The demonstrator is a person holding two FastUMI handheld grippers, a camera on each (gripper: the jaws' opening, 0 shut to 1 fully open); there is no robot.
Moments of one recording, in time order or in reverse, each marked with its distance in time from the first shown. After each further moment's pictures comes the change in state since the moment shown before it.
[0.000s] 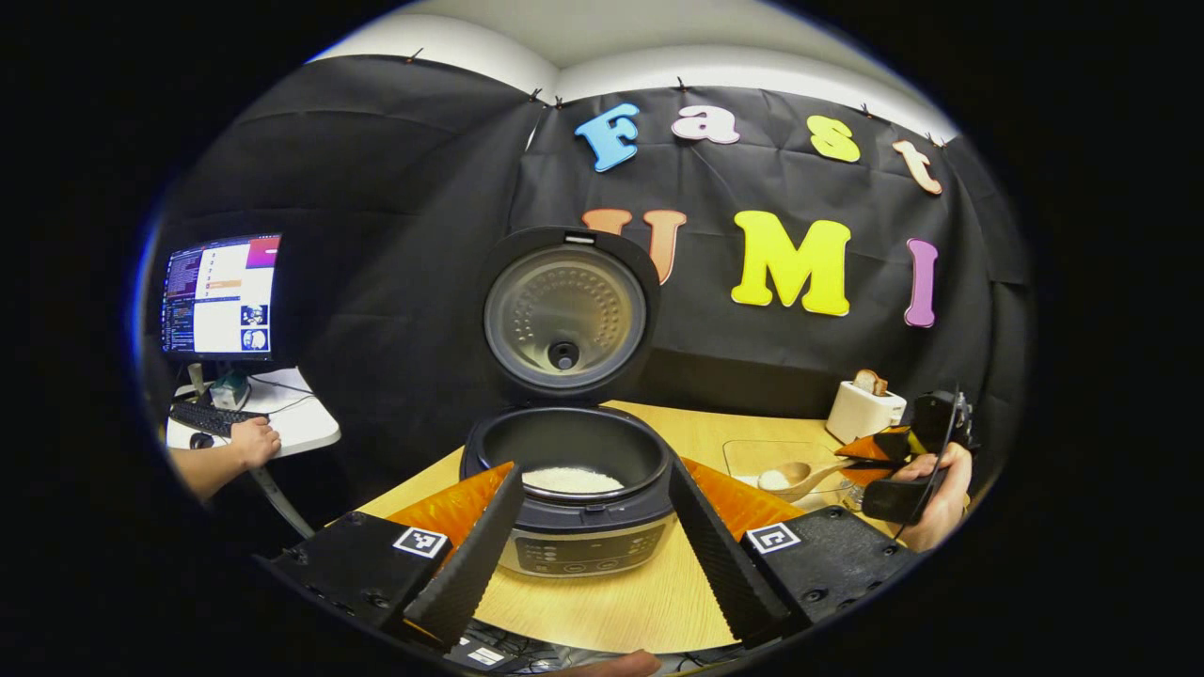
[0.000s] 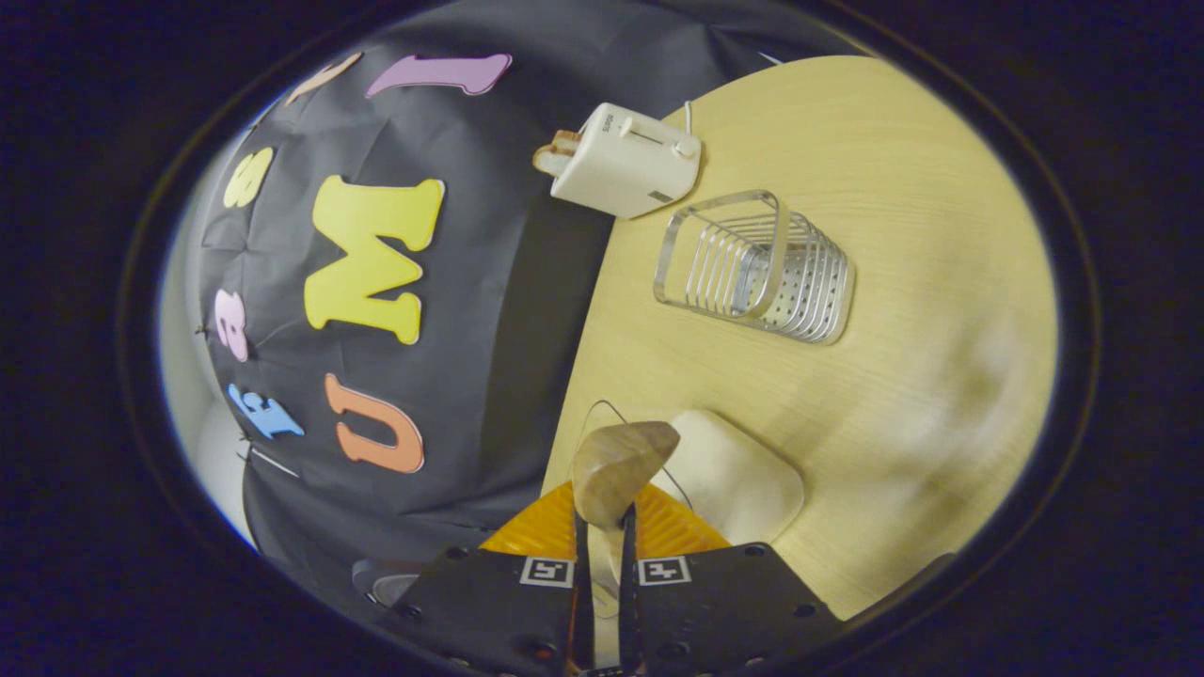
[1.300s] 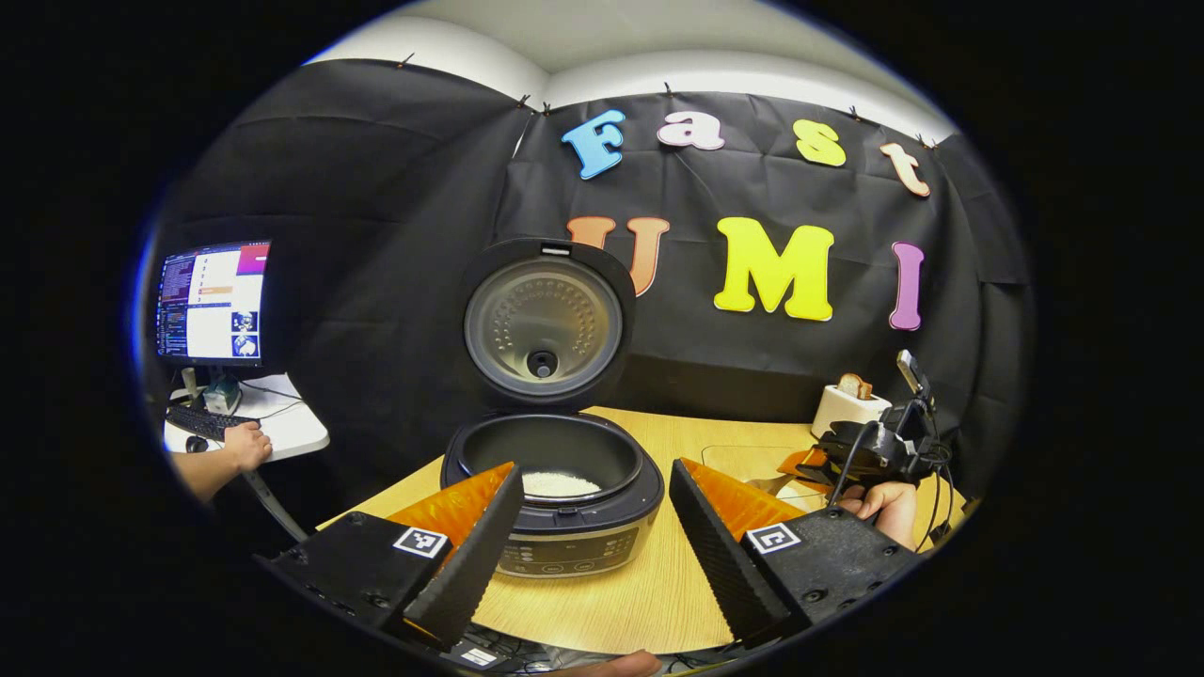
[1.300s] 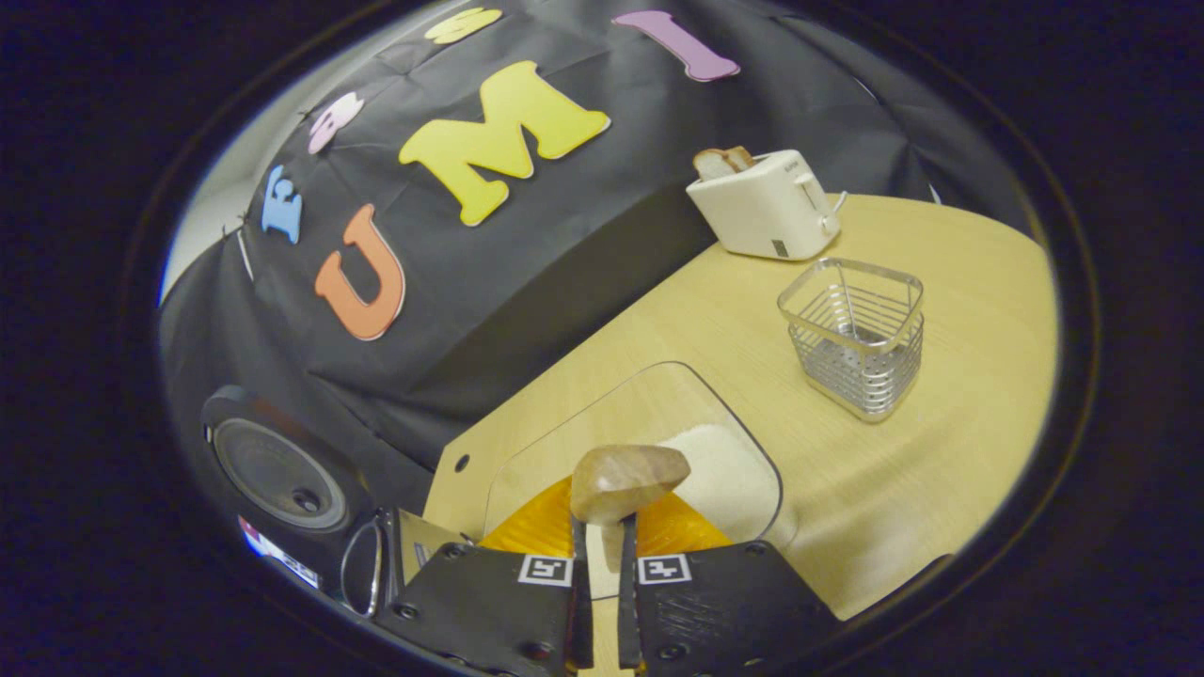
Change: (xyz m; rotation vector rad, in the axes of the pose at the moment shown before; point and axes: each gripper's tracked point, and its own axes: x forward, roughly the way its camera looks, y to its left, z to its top) left arm -0.007 -0.032 0.009 0.015 -0.024 -0.055; right arm 0.026 -0.004 -0.051 -0.565 -0.051 -0.088
